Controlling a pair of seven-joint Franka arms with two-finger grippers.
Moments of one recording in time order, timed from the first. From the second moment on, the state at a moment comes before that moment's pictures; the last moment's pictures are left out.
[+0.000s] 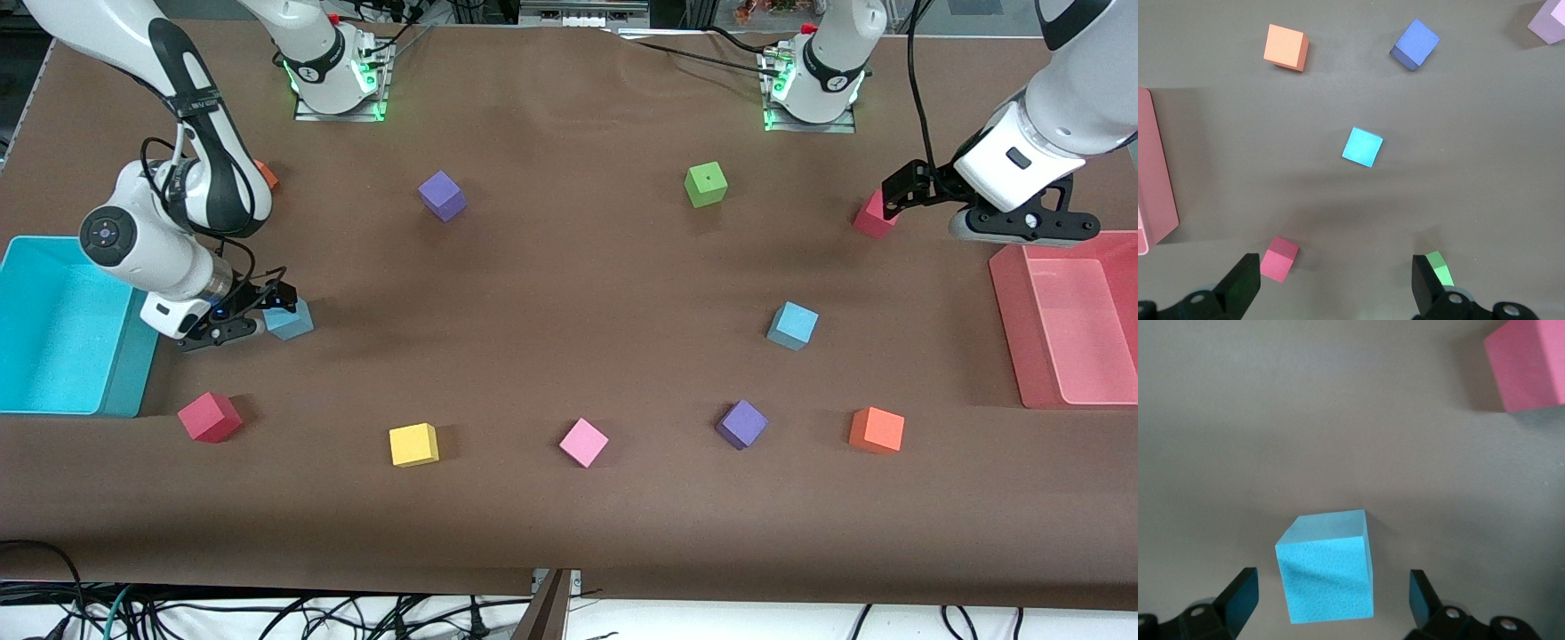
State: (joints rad) left arm -0.07 -0.03 -0.07 -1.71 -0.02 1.59 -0.08; right arm -0.02 0.31 0.00 -2.17 0.00 2.44 -0.33
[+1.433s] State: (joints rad) left arm -0.07 -0.03 -0.07 -1.71 -0.02 1.59 -0.08; right arm -0.02 0.37 0.01 -2.22 0.00 2.62 -0.45
